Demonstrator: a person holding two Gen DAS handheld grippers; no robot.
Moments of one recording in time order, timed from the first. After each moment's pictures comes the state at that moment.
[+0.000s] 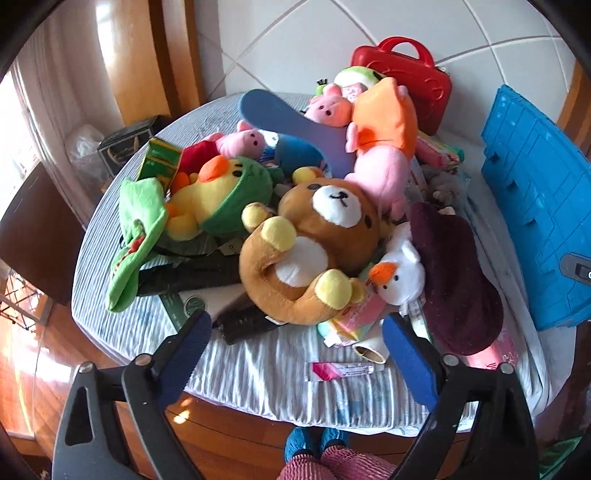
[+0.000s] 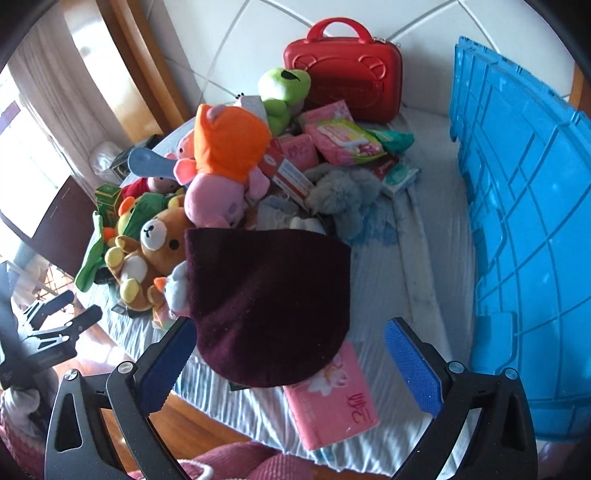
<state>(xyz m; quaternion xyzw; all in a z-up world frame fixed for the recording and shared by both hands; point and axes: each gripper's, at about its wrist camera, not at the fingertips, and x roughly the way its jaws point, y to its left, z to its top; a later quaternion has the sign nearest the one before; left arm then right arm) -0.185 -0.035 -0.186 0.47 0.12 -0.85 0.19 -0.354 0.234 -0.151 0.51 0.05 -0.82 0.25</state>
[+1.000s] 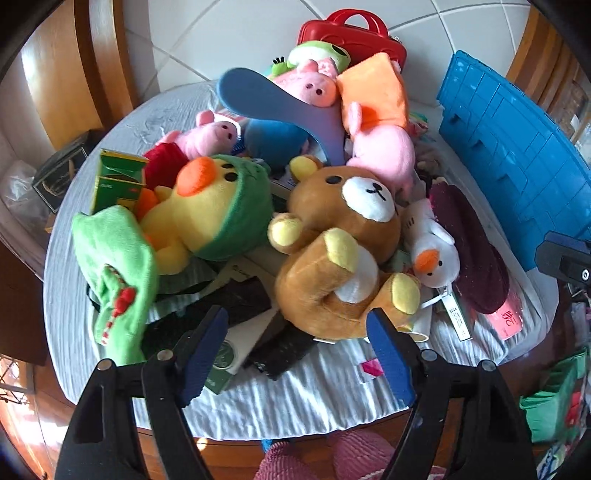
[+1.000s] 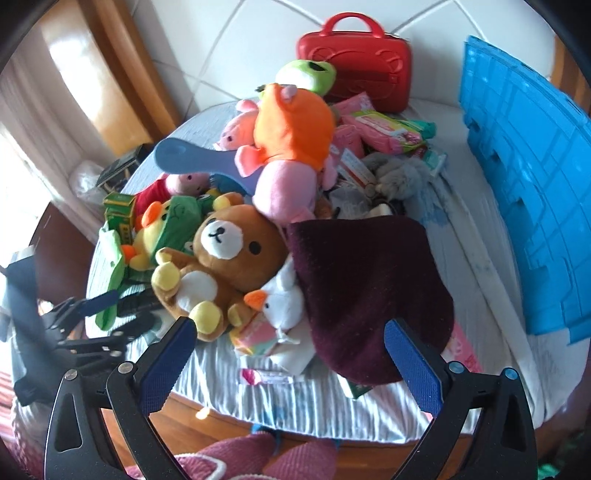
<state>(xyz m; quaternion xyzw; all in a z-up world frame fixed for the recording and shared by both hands) -0.208 -0.115 -0.213 0.51 0.09 -0.86 0.03 -0.299 0.096 -0.155 0.52 0.02 -0.84 0.19</state>
